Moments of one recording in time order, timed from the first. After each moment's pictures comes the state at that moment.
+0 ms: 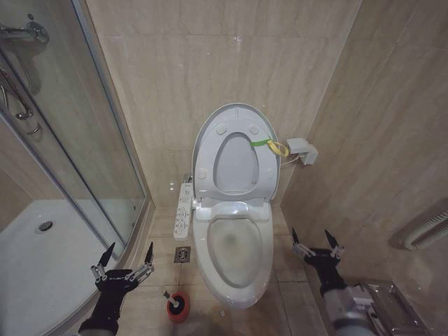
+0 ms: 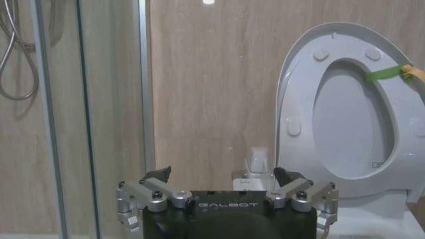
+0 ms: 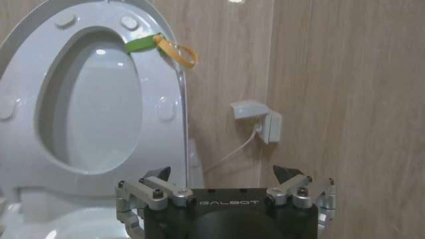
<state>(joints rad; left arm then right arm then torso) 1.90 -1.27 -0.59 -2.40 -0.25 -0.05 -0.16 -1.64 1.35 0.64 2.18 0.23 -0.02 0.17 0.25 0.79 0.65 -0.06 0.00</state>
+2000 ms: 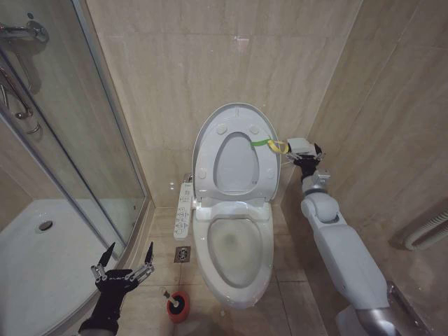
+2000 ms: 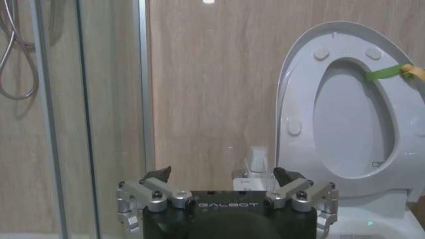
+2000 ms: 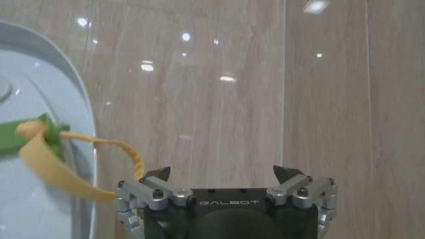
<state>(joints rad) 1.90 -1.27 -0.59 -2.40 -0.25 -0.05 -0.16 -0.63 1.17 0.43 1.47 0.30 0.03 0.21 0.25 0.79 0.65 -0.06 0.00</state>
